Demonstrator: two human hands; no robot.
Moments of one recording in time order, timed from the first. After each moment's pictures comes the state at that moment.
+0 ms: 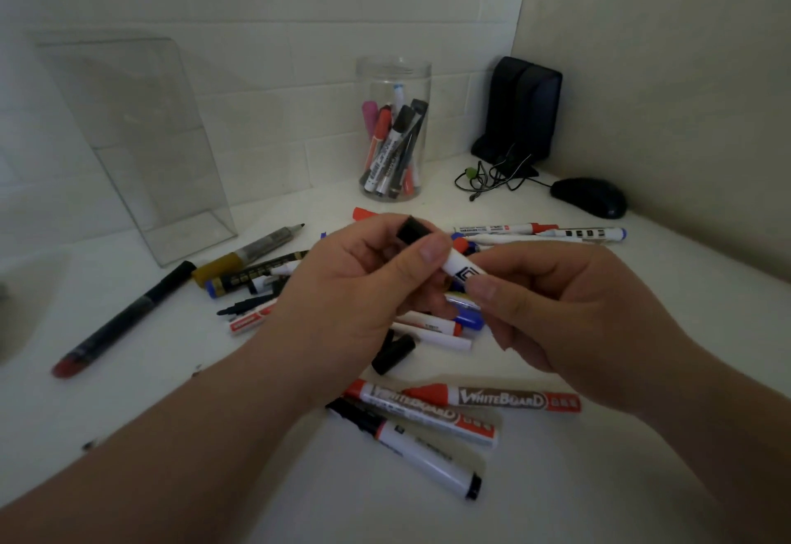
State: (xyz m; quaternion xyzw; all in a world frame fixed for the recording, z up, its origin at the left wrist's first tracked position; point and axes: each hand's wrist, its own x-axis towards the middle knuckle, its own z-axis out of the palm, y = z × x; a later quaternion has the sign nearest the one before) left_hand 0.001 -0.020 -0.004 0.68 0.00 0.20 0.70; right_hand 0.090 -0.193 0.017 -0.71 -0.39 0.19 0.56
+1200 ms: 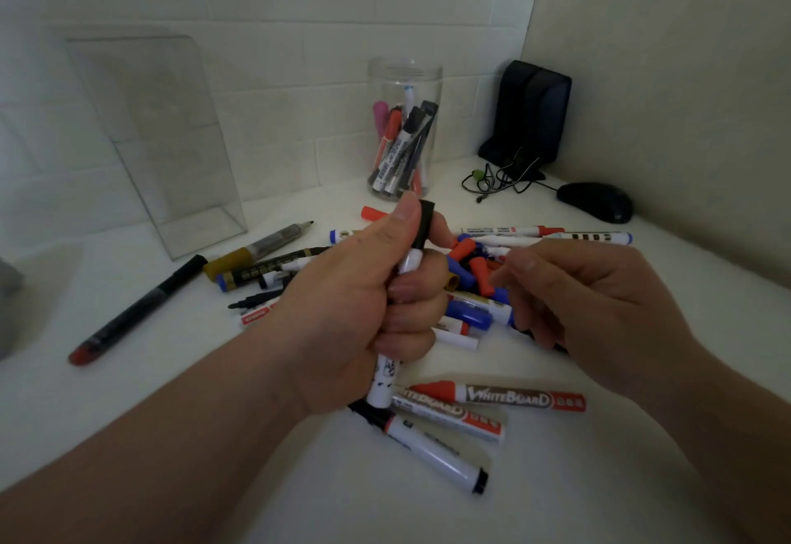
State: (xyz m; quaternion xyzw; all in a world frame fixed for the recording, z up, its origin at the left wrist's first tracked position) left_hand -0.004 -0.020 0.006 0.48 0.00 0.01 0.88; right_hand 0.103 -0.195 0.006 -0.74 -0.40 0.05 0.54
